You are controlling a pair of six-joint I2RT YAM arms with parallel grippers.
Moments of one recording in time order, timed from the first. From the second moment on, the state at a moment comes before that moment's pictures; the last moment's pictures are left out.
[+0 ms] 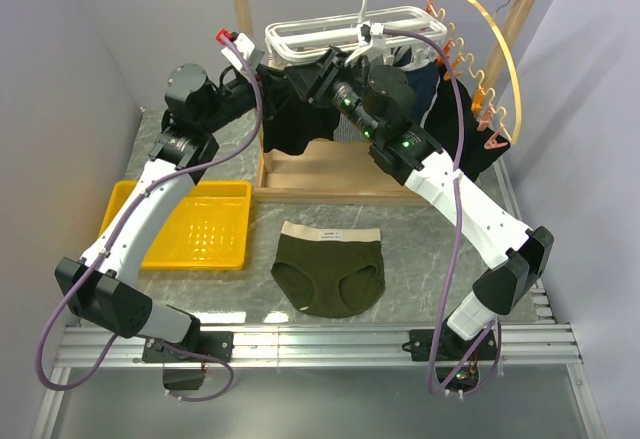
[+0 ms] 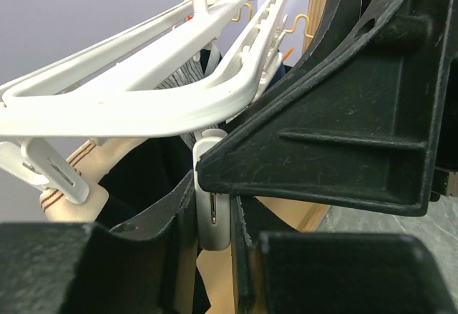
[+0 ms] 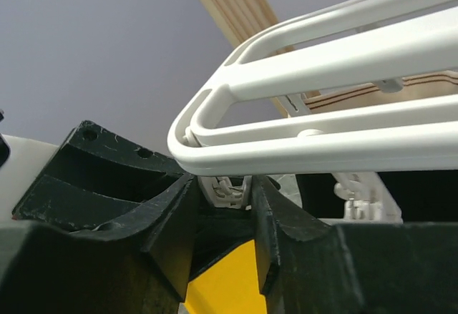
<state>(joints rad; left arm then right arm) -0.38 1.42 1.53 0.08 0.54 -0.05 0.71 1.60 1.74 0.04 0.01 0.61</state>
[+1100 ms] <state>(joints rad) -0.11 1.21 1.43 -0.03 0.74 -0.17 0.71 1.61 1.75 0.00 0.06 0.64</state>
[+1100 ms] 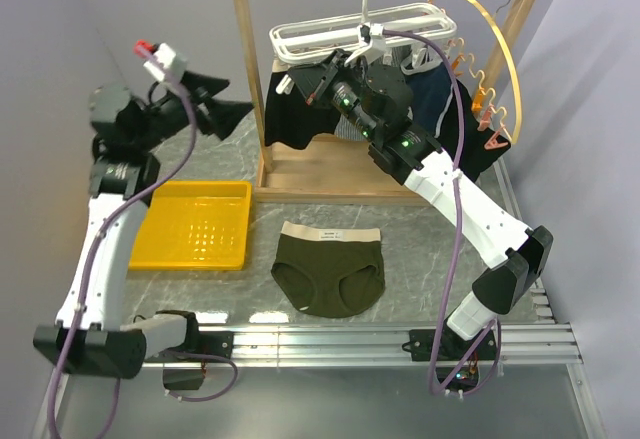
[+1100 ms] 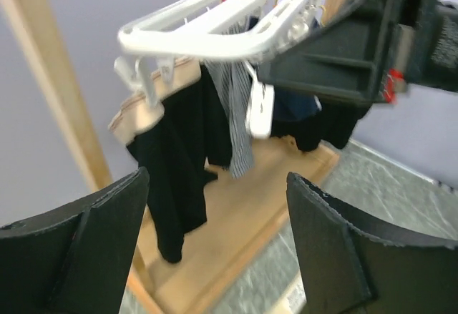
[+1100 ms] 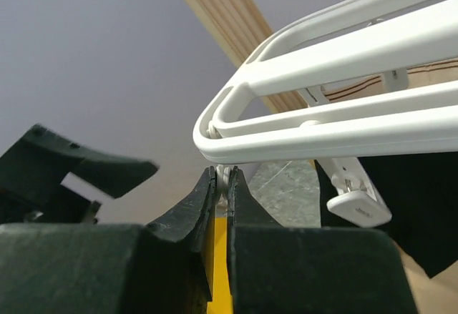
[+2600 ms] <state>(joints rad) -0.66 1.47 0.88 -0.30 0.01 -0.52 0.71 1.60 1.74 0.02 0.00 0.58</state>
